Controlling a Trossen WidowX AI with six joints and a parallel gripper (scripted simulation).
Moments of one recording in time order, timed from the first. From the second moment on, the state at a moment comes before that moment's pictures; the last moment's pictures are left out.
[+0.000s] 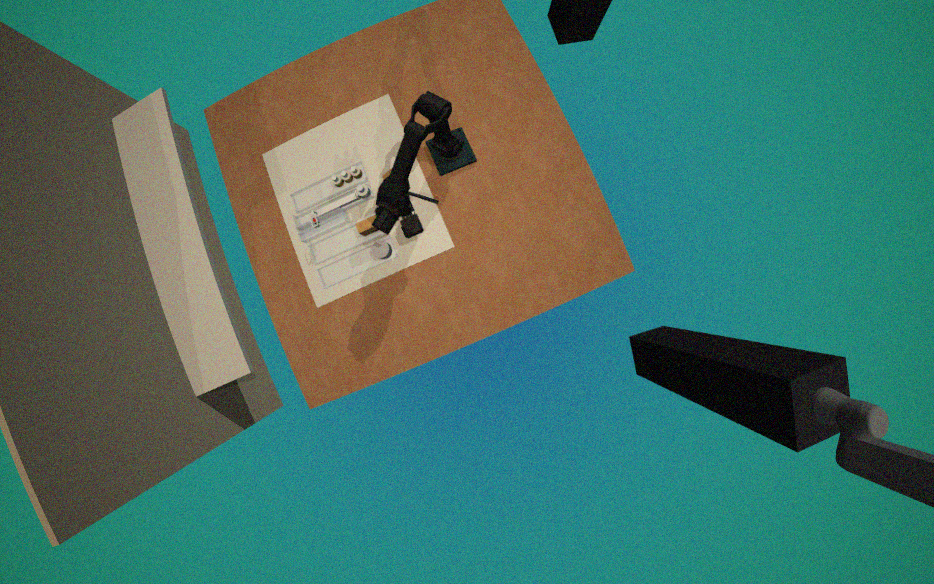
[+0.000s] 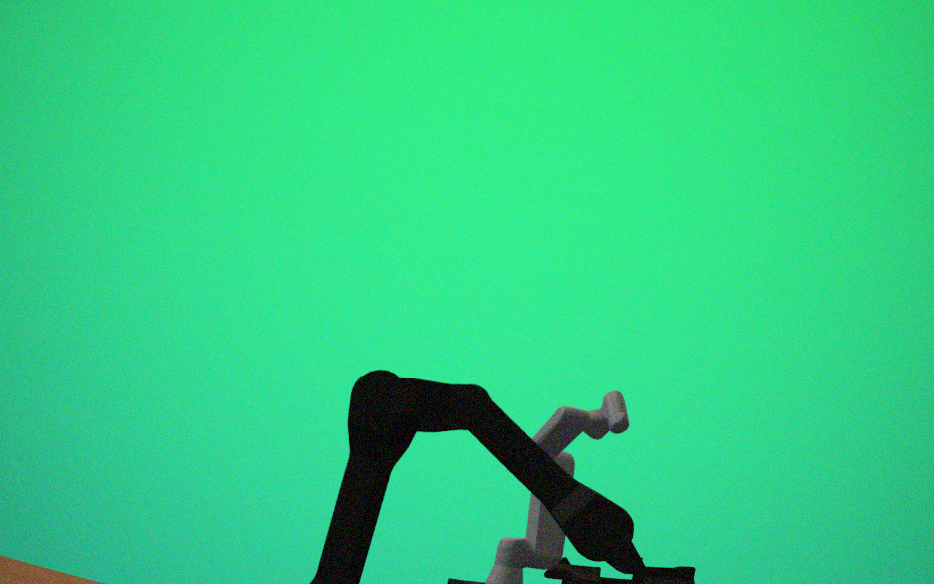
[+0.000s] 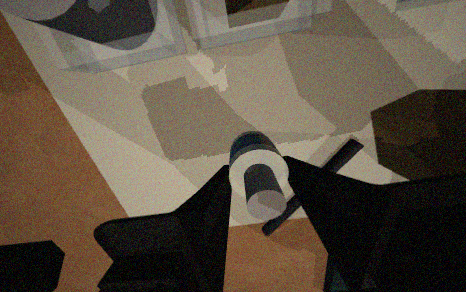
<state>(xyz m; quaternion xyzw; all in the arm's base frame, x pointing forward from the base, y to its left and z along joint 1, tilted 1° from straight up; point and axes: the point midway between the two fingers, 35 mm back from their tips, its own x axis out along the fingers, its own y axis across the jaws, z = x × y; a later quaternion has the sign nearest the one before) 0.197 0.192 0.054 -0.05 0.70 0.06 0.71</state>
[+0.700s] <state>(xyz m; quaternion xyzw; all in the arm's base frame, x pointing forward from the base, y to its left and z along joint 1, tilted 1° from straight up) 0.189 0.192 0.138 -0.06 0.70 0.06 0.71</state>
